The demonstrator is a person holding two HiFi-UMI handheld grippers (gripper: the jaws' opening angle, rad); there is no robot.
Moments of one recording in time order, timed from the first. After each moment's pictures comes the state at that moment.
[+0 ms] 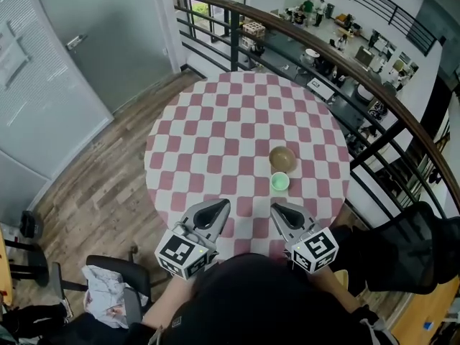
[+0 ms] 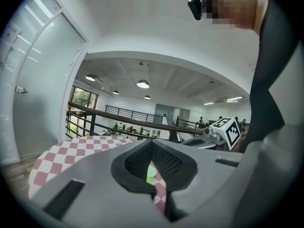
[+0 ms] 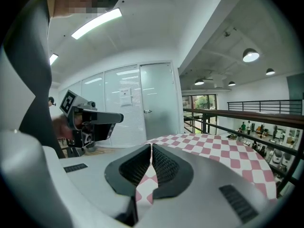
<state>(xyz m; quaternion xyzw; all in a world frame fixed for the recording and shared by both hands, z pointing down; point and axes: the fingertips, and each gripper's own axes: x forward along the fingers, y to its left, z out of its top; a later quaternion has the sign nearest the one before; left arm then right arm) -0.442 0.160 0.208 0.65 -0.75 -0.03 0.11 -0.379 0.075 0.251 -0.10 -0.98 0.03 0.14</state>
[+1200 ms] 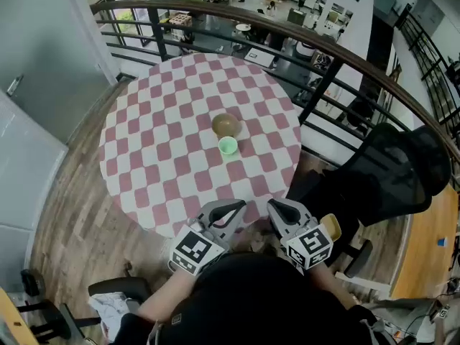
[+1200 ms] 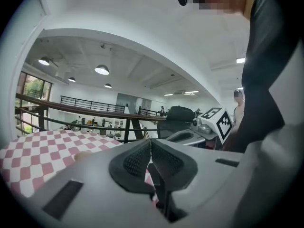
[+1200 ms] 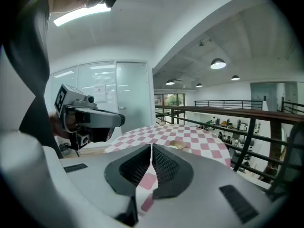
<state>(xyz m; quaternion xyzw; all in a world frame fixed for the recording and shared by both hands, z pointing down) -0.266 0.115 0.240 0.81 -0.57 0.04 0.12 -0.222 0.072 0.280 0.09 -0.98 0.05 0.17</state>
